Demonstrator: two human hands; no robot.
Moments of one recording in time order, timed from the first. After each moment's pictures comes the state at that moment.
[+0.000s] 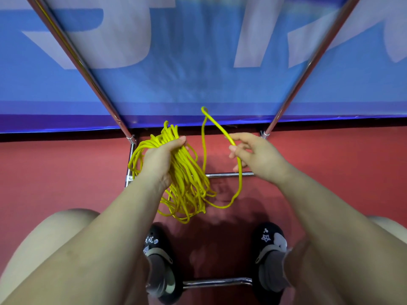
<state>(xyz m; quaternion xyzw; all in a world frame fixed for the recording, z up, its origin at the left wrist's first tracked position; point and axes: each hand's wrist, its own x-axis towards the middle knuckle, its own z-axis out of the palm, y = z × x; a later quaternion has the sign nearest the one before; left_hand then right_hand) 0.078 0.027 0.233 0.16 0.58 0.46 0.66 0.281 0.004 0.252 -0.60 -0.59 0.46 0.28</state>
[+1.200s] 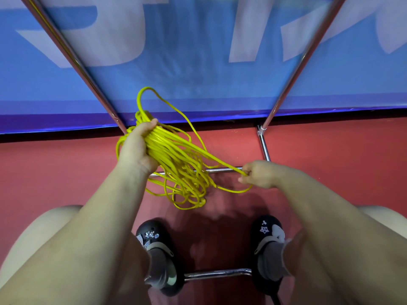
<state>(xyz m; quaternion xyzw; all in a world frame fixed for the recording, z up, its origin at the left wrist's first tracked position) 0.054 0.037 0.258 0.09 0.50 0.51 0.70 0.302 -0.014 0.232 -0.63 -0.67 0.36 -0.18</state>
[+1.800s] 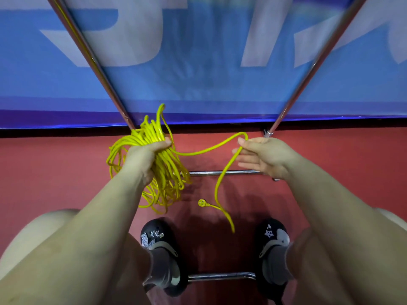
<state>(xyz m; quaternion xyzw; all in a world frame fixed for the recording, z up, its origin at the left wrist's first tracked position) 0.025 0.020 0.241 0.19 0.61 0.46 0.62 0.277 0.001 0.266 -0.60 -0.26 0.68 0.33</state>
